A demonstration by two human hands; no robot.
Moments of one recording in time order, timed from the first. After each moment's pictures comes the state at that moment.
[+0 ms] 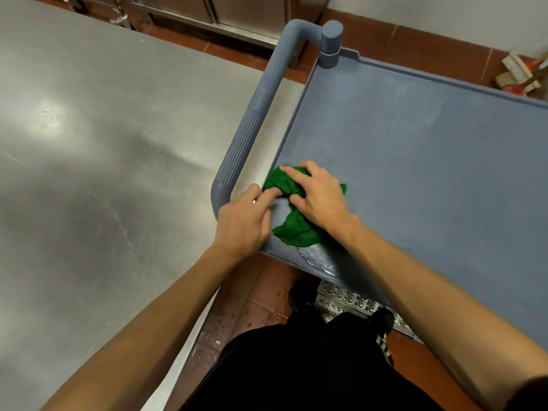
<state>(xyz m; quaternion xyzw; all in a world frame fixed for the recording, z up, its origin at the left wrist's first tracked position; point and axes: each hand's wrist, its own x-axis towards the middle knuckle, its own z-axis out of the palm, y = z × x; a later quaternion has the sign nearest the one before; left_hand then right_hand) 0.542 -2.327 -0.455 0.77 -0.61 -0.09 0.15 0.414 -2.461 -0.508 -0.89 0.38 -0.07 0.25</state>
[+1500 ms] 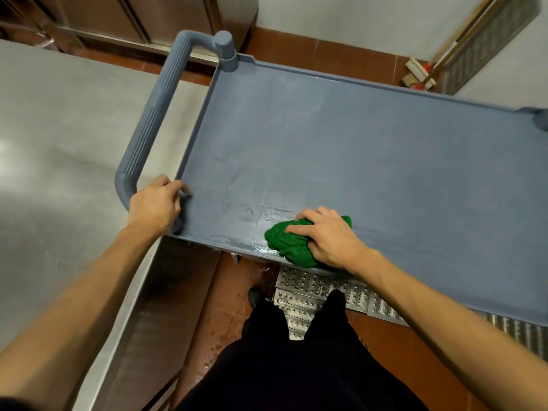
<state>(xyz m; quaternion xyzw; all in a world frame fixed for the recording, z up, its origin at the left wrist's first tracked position) 0.535 -2.336 -0.468 0.81 -0.58 -0.07 0.02 0.175 -2.417 -0.473 -0.92 0.32 0.08 0.21</state>
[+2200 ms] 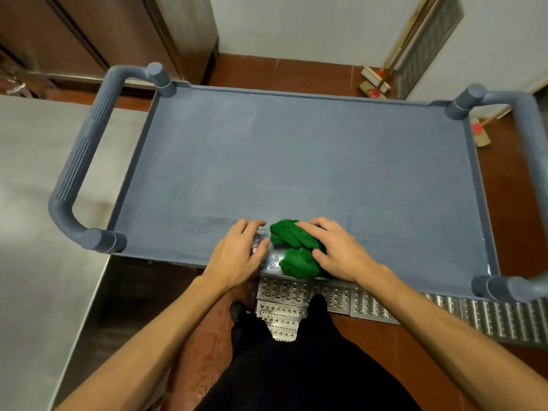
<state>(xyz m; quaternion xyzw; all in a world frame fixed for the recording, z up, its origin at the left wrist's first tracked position) 0.259 -2.344 -0.459 0.69 -0.66 -0.26 0.14 0.021 -2.416 -0.462 -0.84 0.44 -0.01 0.33</state>
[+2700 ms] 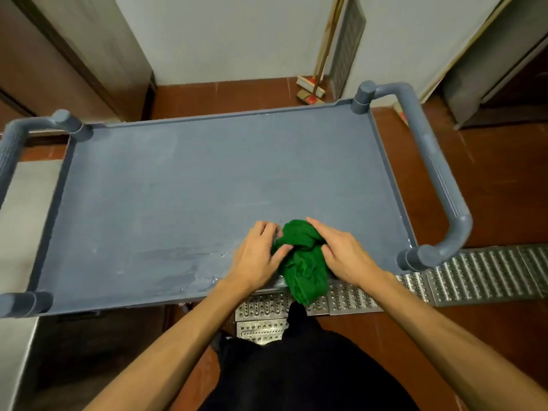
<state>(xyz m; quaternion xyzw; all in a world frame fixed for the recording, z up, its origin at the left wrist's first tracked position) 0.096 -2.397 -0.452 0.60 -0.72 -0.30 0.17 -0.118 -2.409 -0.450 -0.74 0.58 -0.08 0.34</state>
